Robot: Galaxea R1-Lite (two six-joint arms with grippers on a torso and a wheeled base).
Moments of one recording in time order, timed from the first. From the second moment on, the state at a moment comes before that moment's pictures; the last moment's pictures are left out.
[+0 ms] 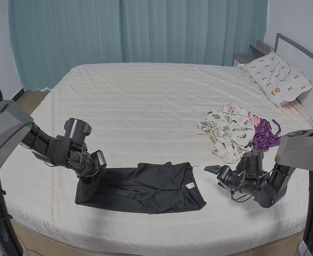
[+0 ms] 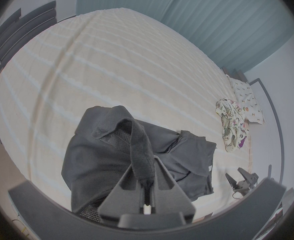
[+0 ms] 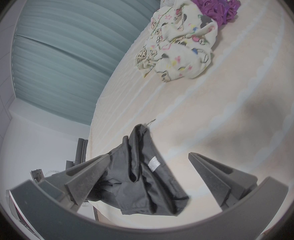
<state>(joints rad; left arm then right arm) -0.21 2.11 -1.08 -0.11 -0.10 -0.61 0.32 2.32 -0.63 -1.16 0.16 0.95</state>
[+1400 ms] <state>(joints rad) -0.44 2.32 -1.28 -0.14 -0.10 -0.83 0.33 2.33 -0.62 -1.16 0.16 0.95</state>
